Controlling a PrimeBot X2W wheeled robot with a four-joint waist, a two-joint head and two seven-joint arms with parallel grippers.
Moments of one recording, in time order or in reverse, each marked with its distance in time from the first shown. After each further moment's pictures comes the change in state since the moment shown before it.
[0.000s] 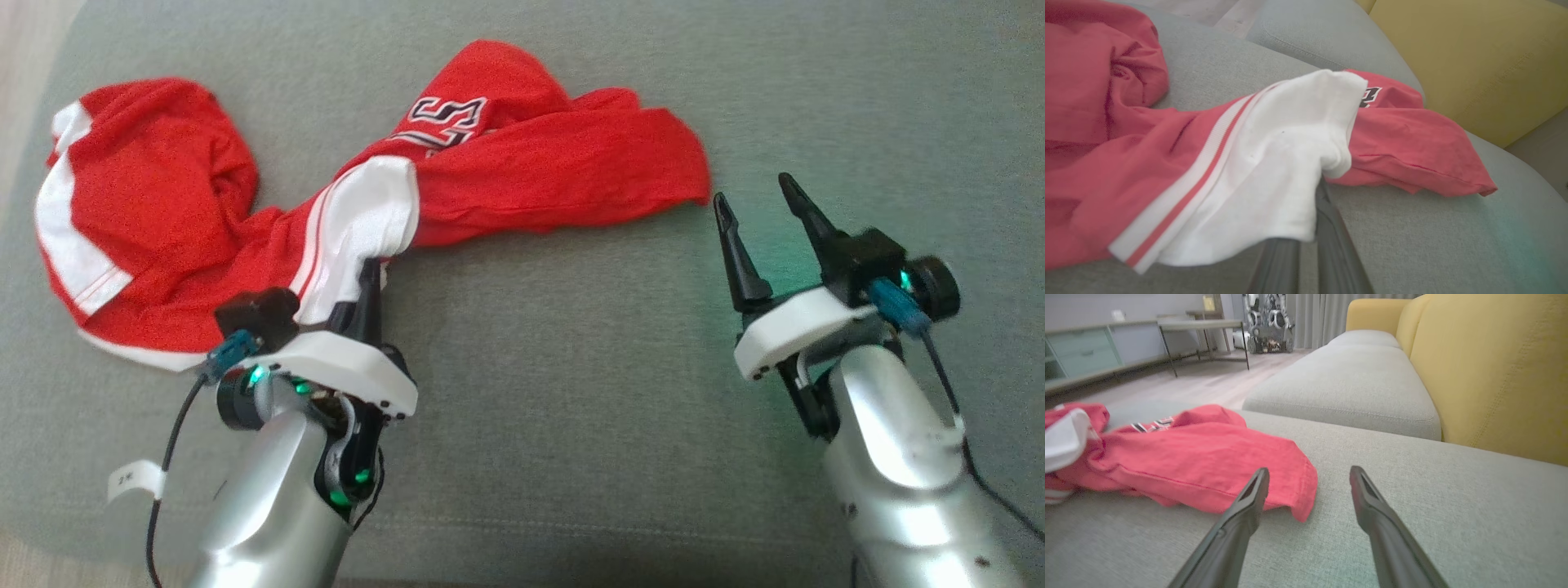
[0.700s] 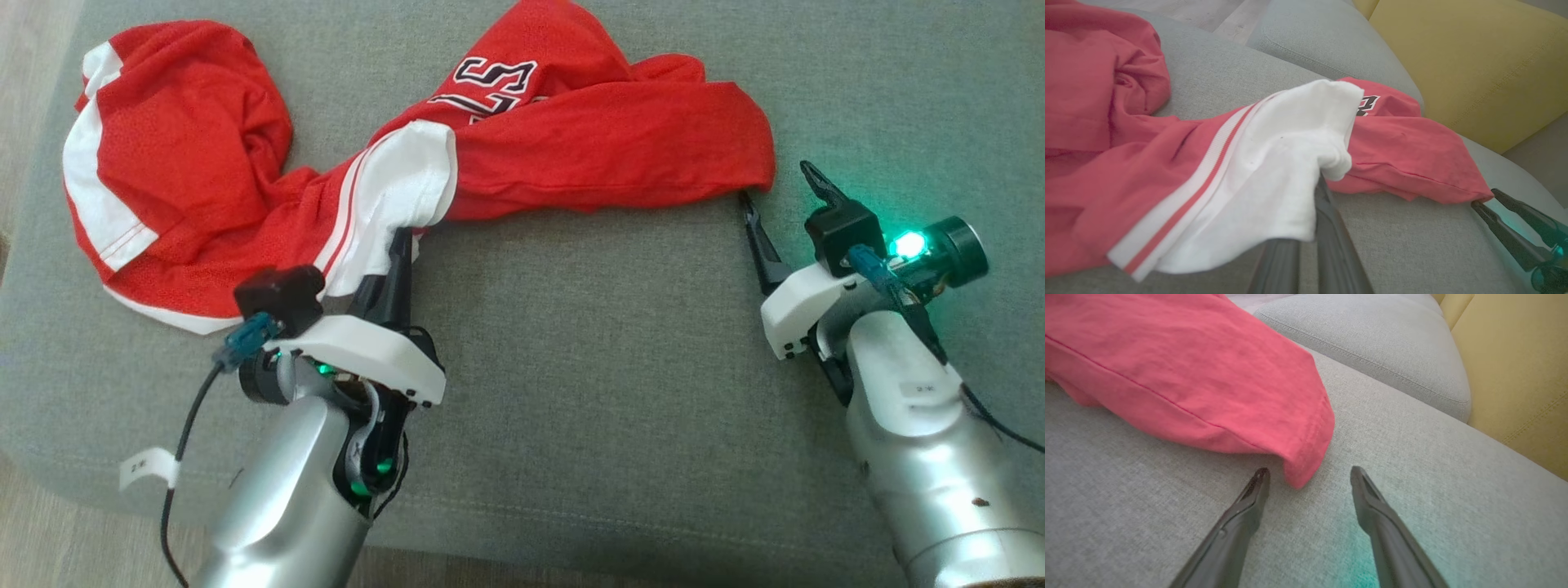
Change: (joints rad) left arm 0.002 -0.007 -0.044 -0.151 0.007 0.029 0.024; right arm -0.167 -0.034 -0.073 0.289 -0.320 0.000 -0.026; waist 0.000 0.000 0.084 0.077
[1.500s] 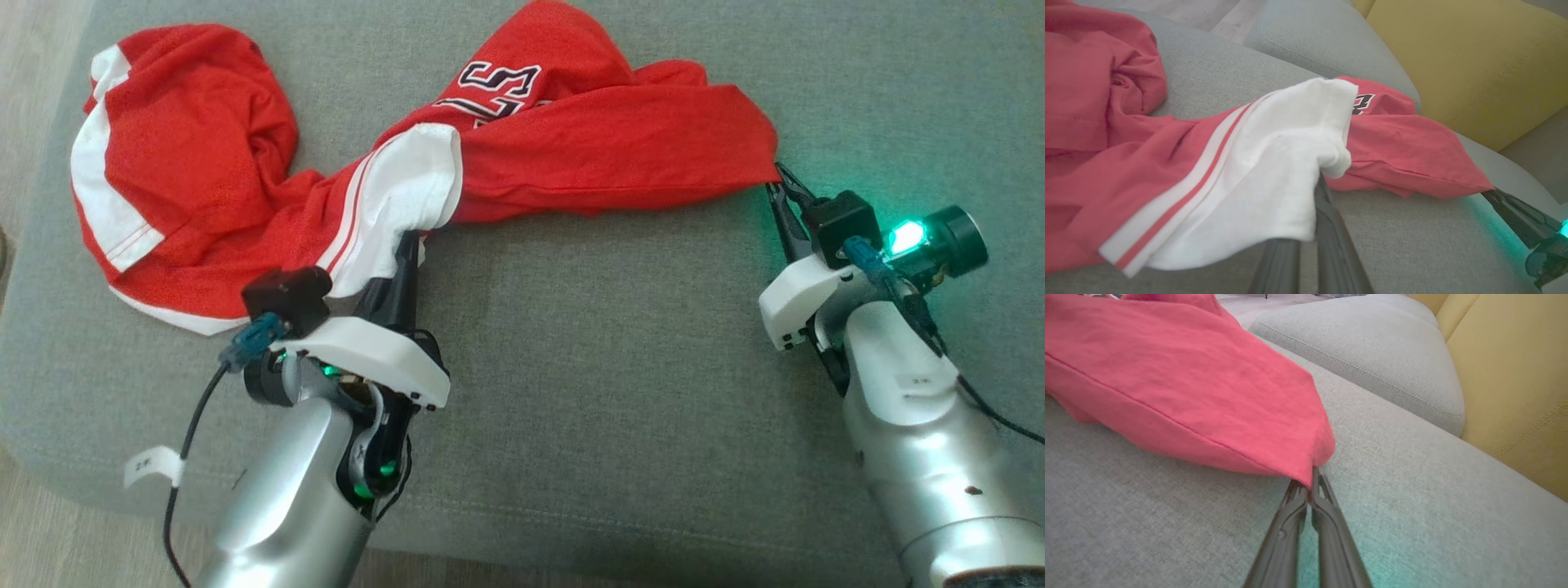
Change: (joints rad) left arm 0.000 0.004 -0.017 -0.001 -0.003 0.001 0.009; right arm -0.039 0.021 -0.050 0.044 -0.081 0.000 -0.030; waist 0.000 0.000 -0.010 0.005
